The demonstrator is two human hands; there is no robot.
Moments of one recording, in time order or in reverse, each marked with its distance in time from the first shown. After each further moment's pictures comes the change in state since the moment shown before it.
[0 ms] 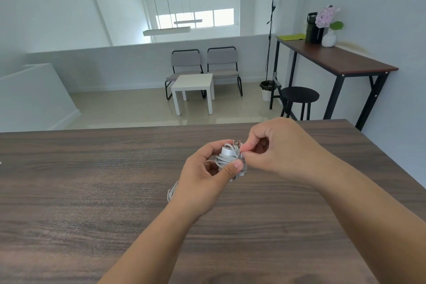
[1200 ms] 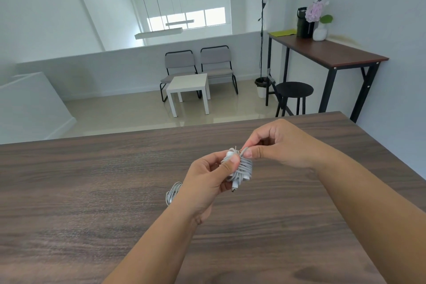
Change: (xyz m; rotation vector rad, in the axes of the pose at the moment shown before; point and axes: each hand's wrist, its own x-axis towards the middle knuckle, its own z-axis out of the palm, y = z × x) left_hand 0.004 0.000 0.014 -0.295 -0.068 -0.301; right_hand 0.008 0.055 0.001 0.410 -0.197 0.018
